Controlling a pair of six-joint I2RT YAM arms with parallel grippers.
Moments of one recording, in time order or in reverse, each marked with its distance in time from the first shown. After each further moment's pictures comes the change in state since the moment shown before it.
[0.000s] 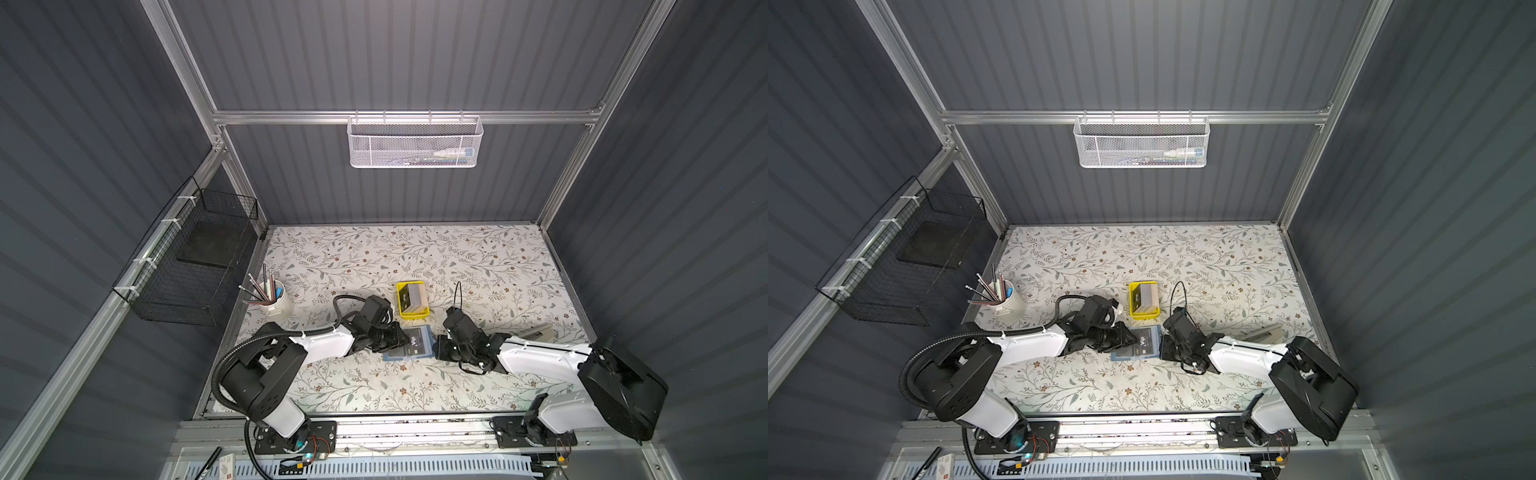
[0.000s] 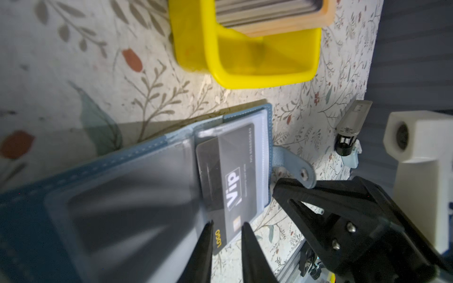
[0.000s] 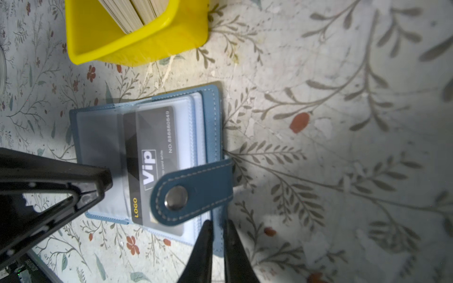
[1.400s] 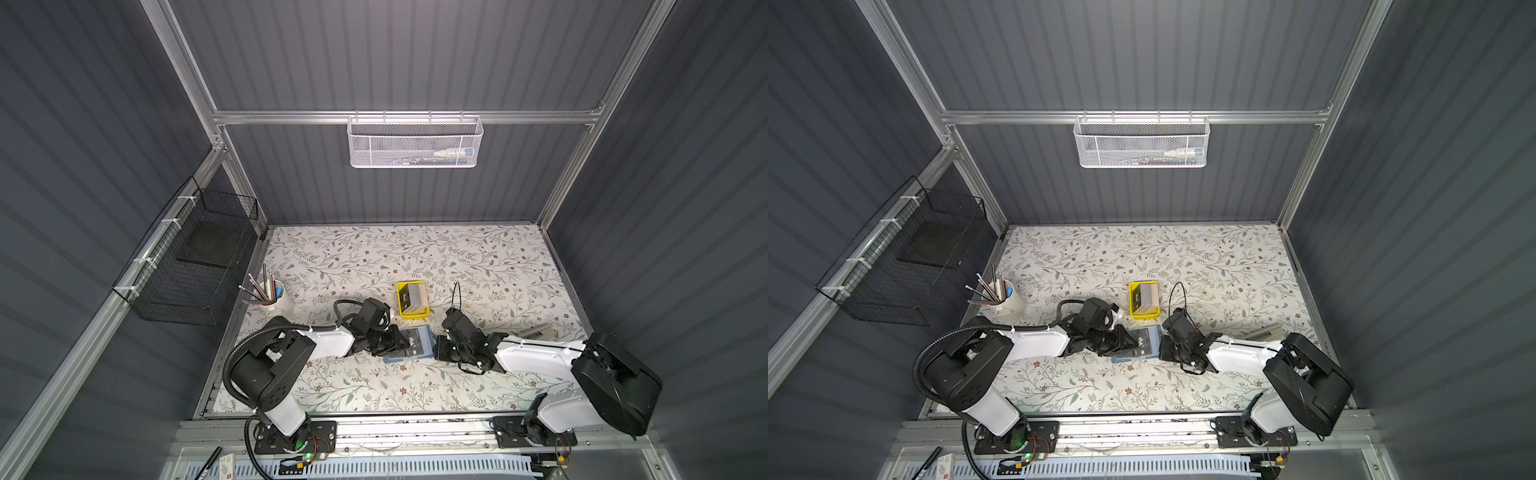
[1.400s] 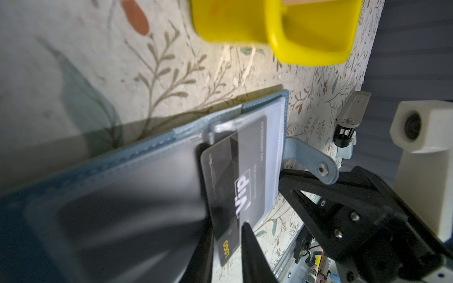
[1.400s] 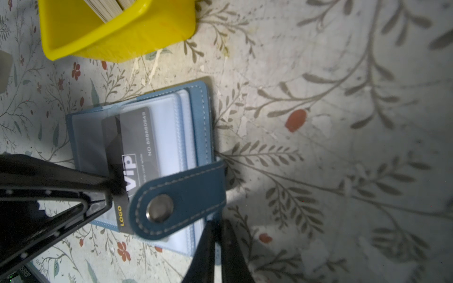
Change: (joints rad) left arm 0.022 0.085 -0.030 0.080 0.108 -0.017; right arm 0.000 0.045 0.001 0.016 -0.006 0.013
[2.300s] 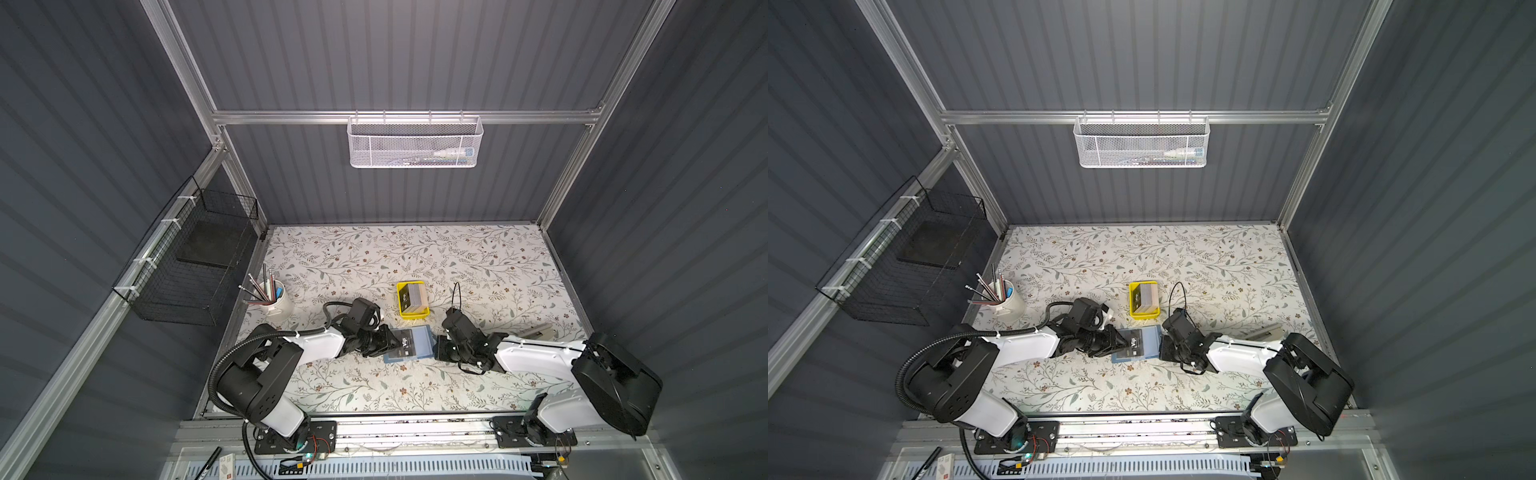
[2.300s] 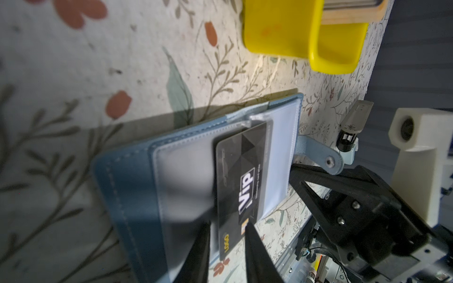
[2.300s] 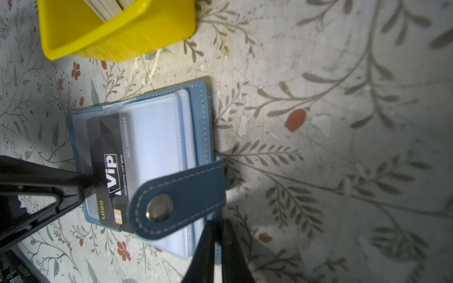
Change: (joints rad) left arm 0.069 -0.087 -0.050 -0.079 0.003 0.024; right arm 0.000 0.000 0.000 -0.002 0.000 0.000
